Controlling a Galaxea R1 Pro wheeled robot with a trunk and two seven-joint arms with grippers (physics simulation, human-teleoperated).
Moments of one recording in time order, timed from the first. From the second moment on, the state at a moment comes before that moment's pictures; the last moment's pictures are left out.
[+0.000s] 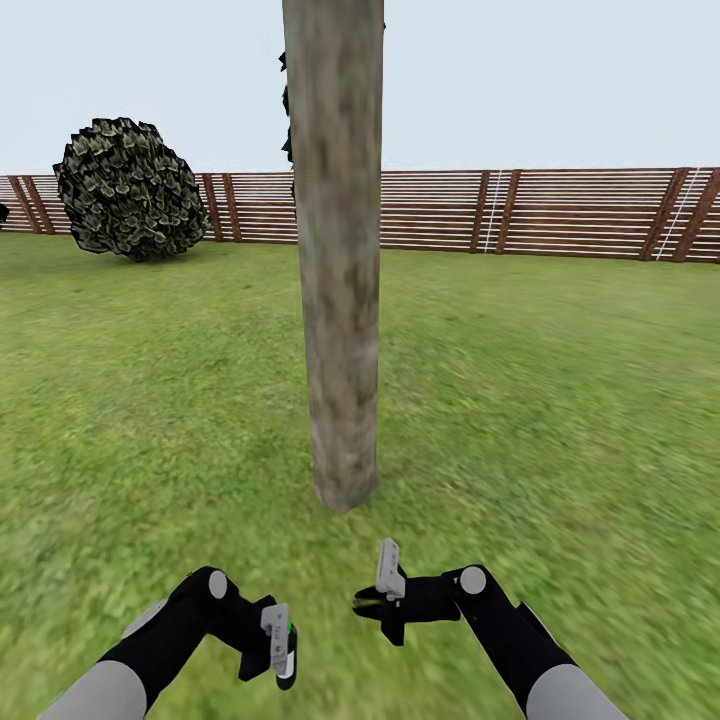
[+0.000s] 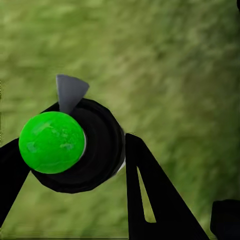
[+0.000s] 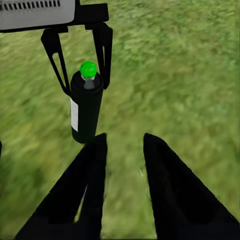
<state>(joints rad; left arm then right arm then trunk) -0.55 0.12 -0.33 -0.73 -0.70 0.06 -1.10 -0.53 0.03 0.25 -0.76 0.40 -0.17 1.01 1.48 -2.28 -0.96</state>
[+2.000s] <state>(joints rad) -0.63 -0.01 -0.02 -0.35 0.01 0.39 -0.12 -0.45 -0.05 -0.23 -0.04 0.23 -0.64 -0.25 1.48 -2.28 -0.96</state>
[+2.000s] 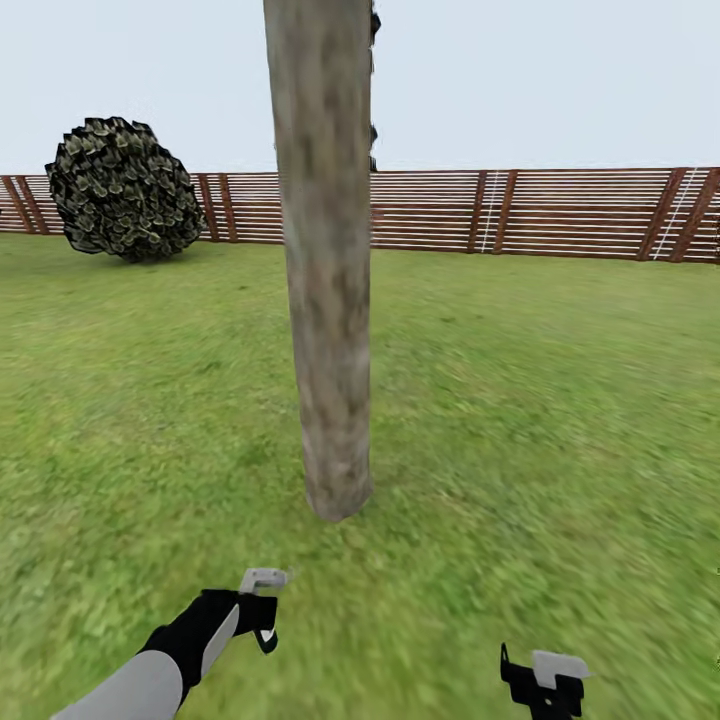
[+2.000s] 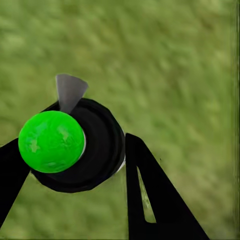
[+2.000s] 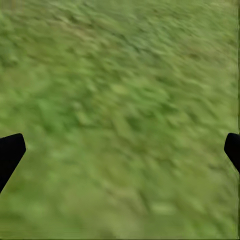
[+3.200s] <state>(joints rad) -0.73 -0.13 -0.02 -0.42 -0.04 0.39 -0.02 -0.45 -0.05 -0.23 -0.04 0.23 -0.64 -0.24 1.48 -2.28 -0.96</state>
